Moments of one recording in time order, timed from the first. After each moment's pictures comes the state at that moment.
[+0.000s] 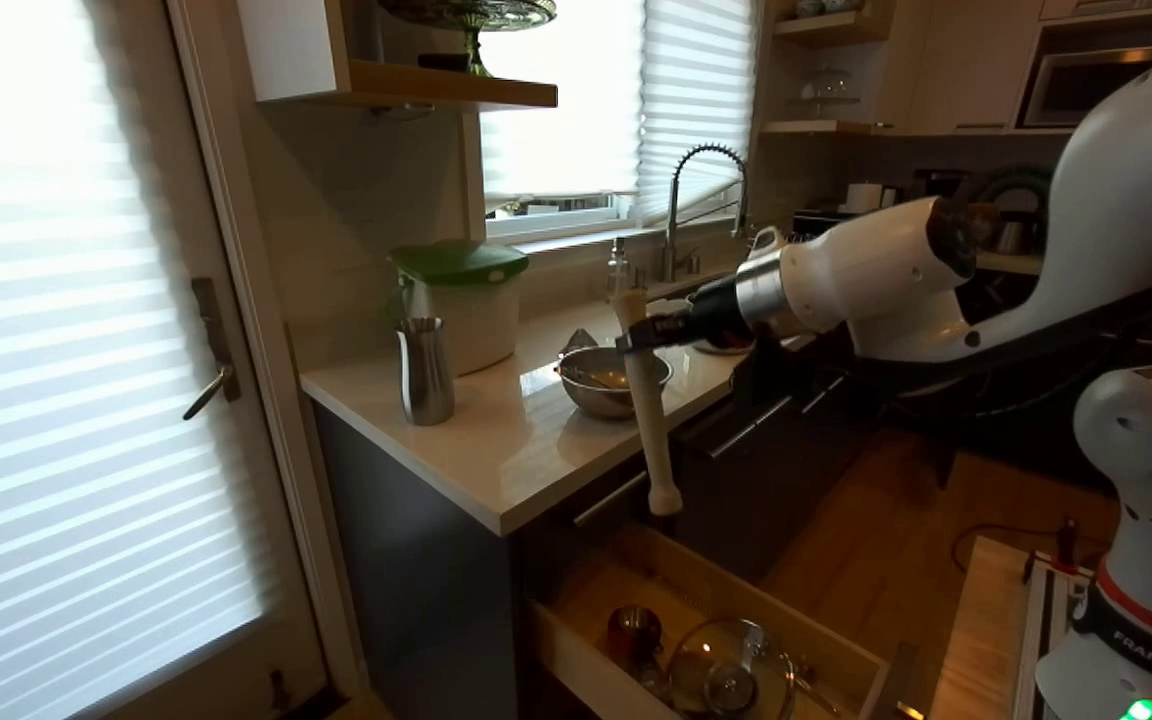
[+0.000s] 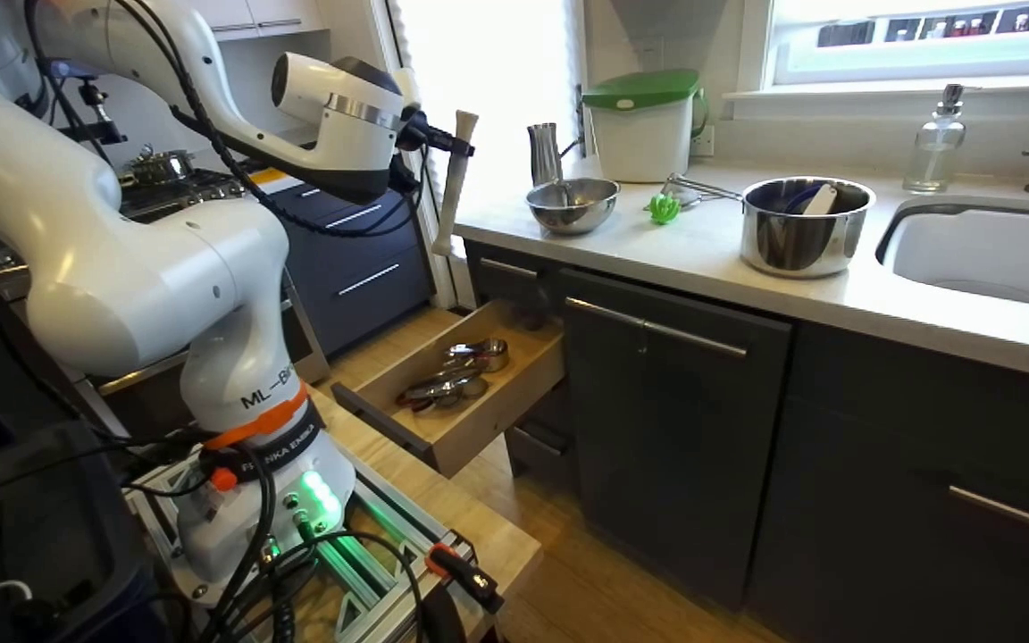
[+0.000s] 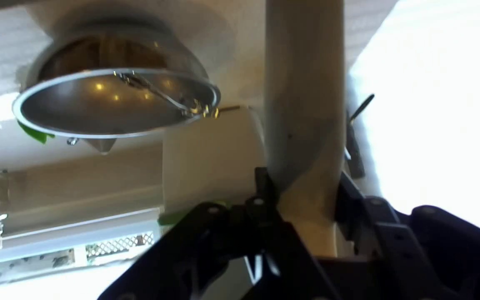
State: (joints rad) arm 2.13 0.83 -2.07 -2.72 -0.87 3.71 1.62
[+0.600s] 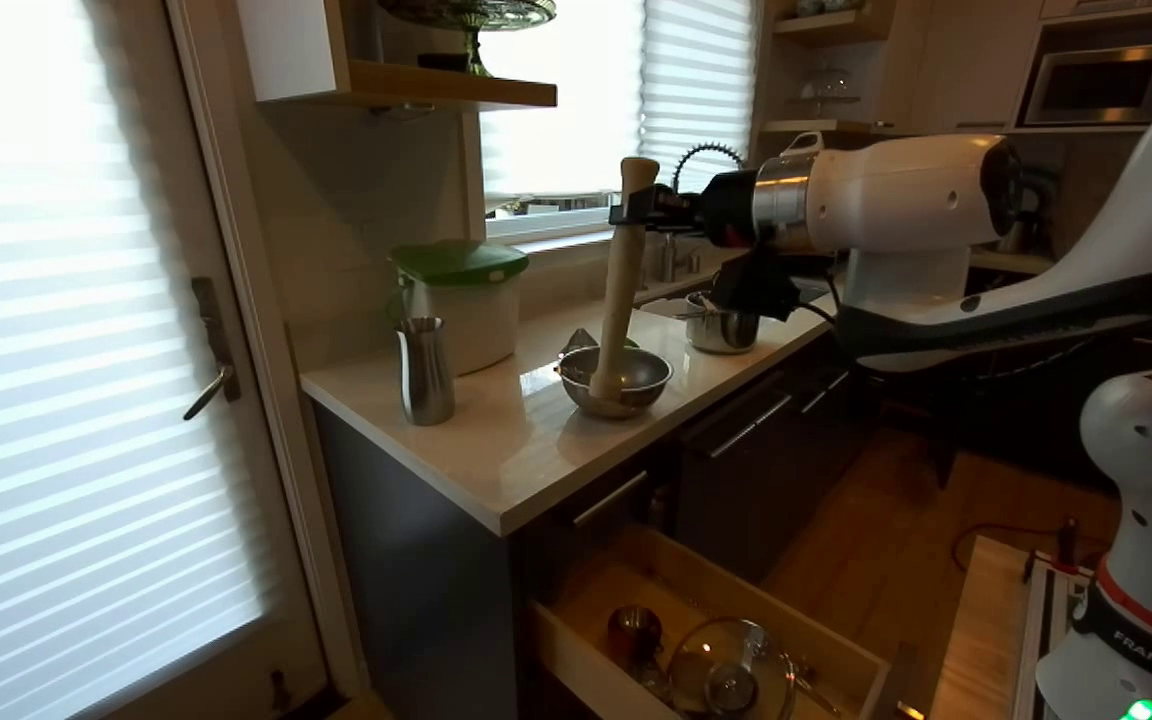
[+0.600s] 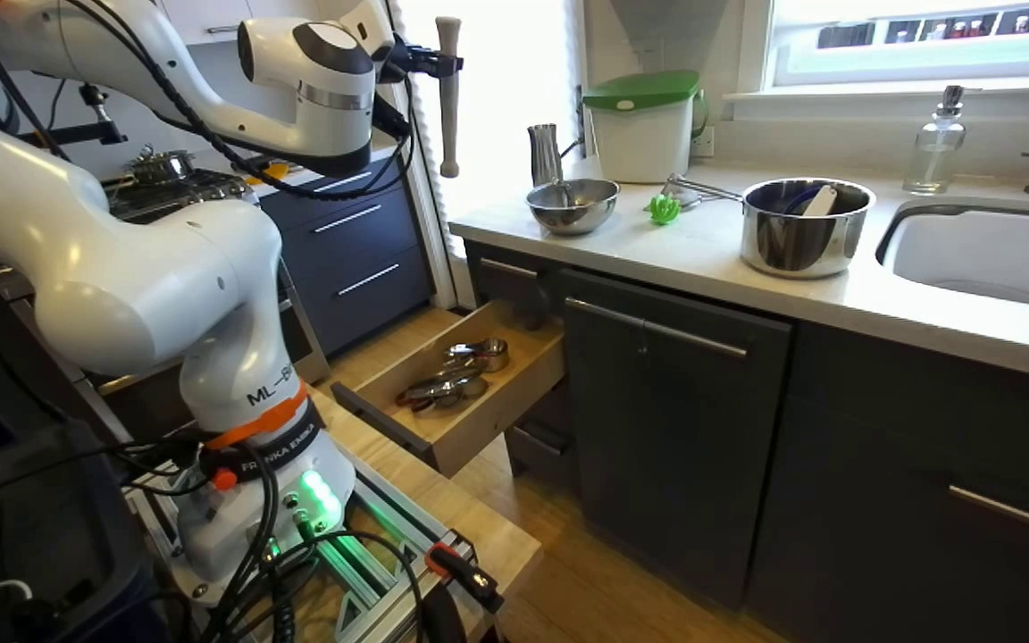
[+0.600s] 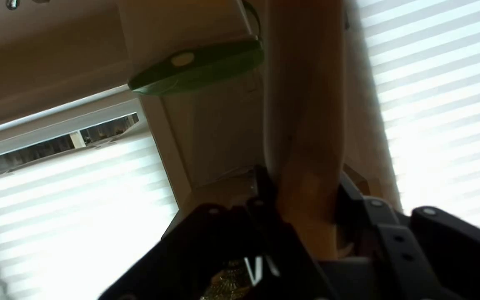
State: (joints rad) arm 2.24 0.94 -2.17 -2.72 -0.47 3.70 1.43
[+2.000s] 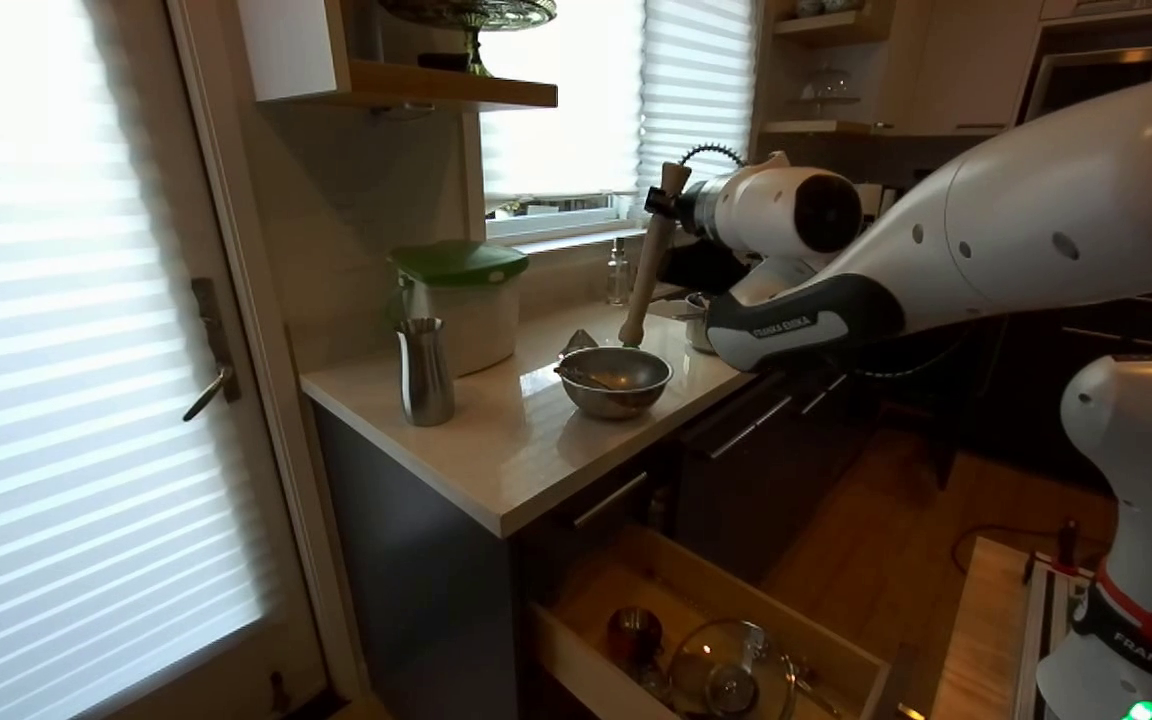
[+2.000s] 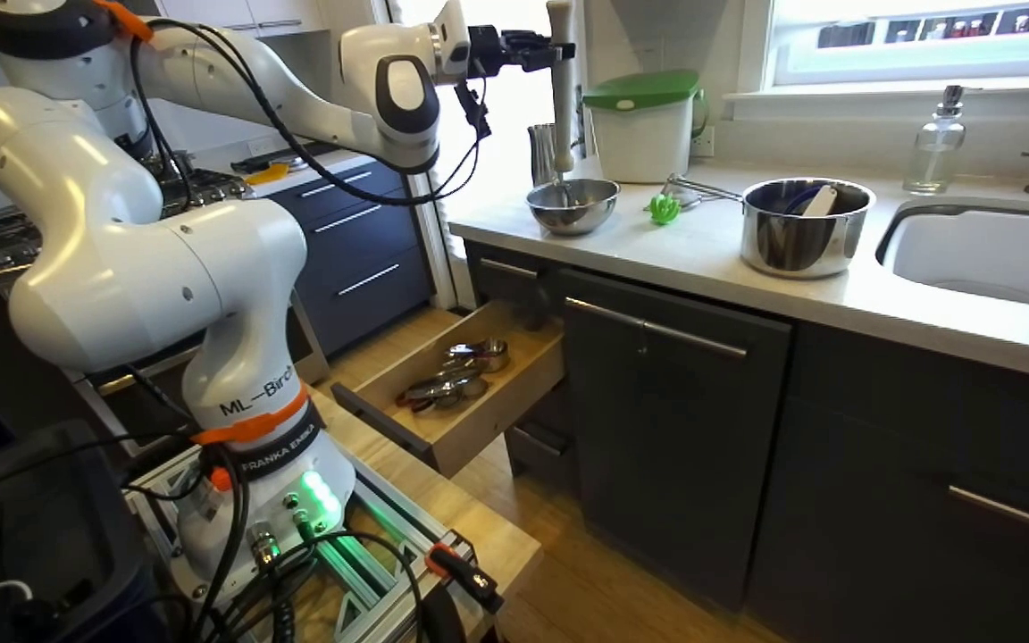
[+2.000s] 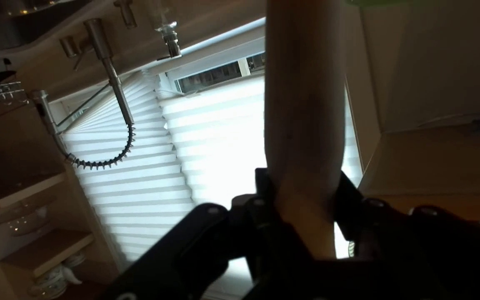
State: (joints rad) arm 1.75 0.99 -1.78 -2.52 0.41 3.49 0.89
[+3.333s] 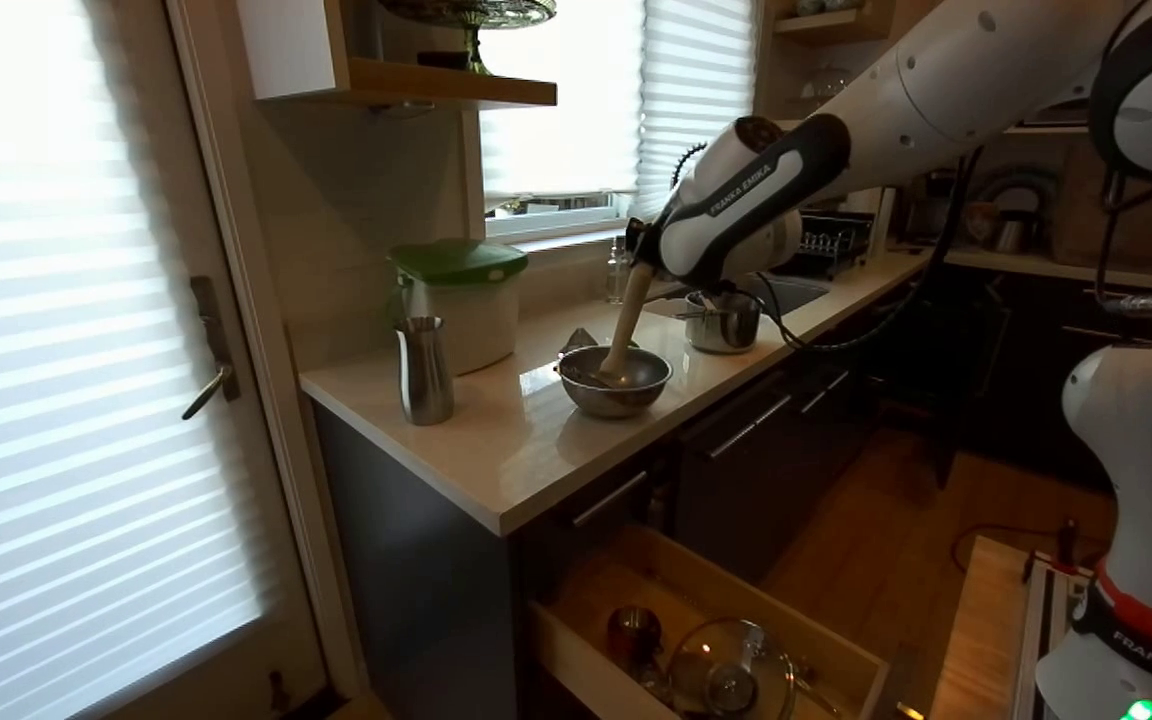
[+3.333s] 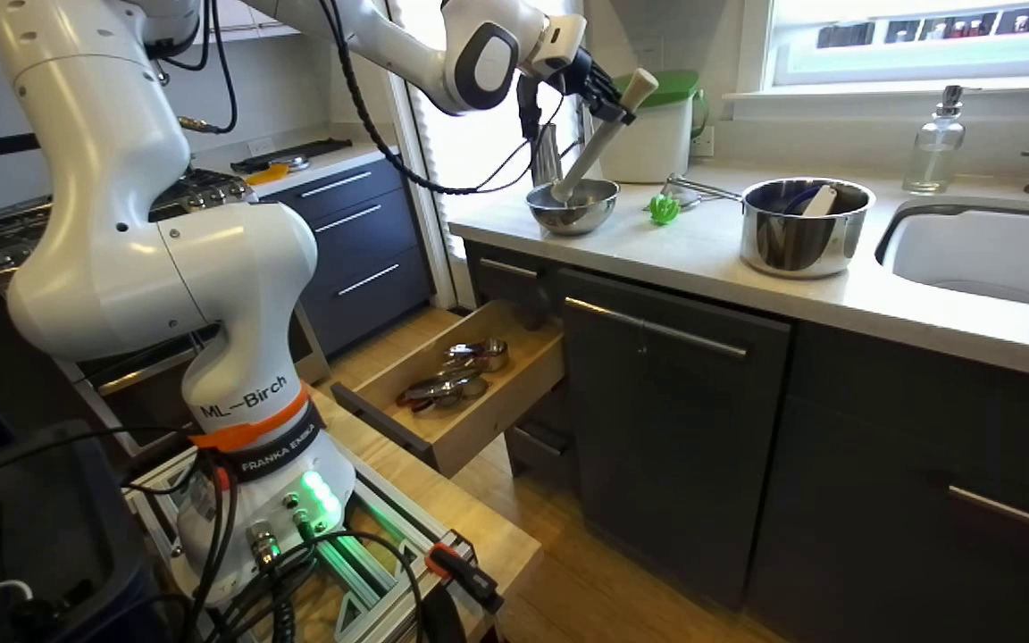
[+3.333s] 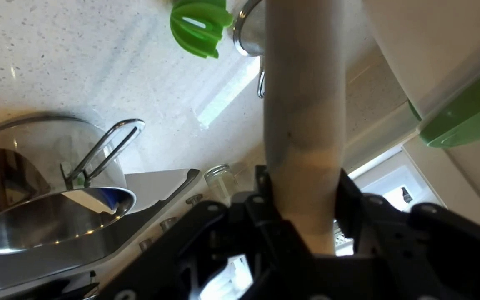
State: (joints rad) arm 1.36 0.45 -1.48 -2.19 0.42 3.10 0.71
